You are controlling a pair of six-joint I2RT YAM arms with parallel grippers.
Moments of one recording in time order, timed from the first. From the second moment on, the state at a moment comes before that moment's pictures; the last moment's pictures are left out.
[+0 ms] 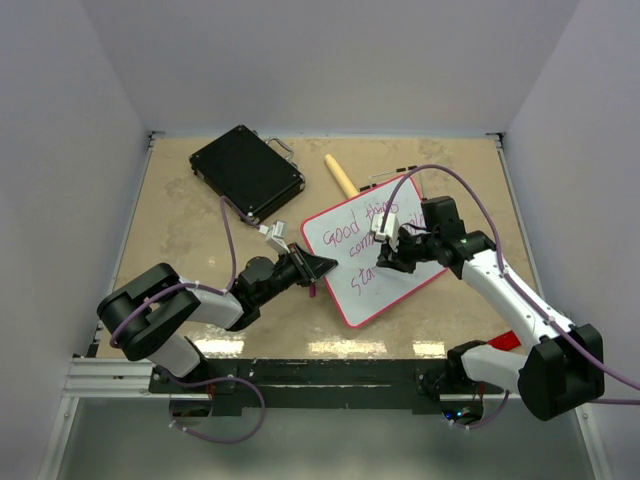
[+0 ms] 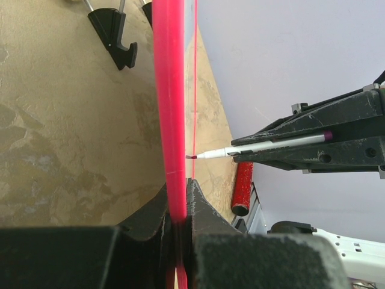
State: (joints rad) left arm -0.81 1.54 0.35 1.12 0.04 -1.04; right arm 0.34 1.17 0.86 -0.57 -0.67 -0.78
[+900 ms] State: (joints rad) left arm -0.81 1.54 0.35 1.12 0.04 -1.03; right arm 0.35 1.17 0.86 -0.62 -0.61 -0.78
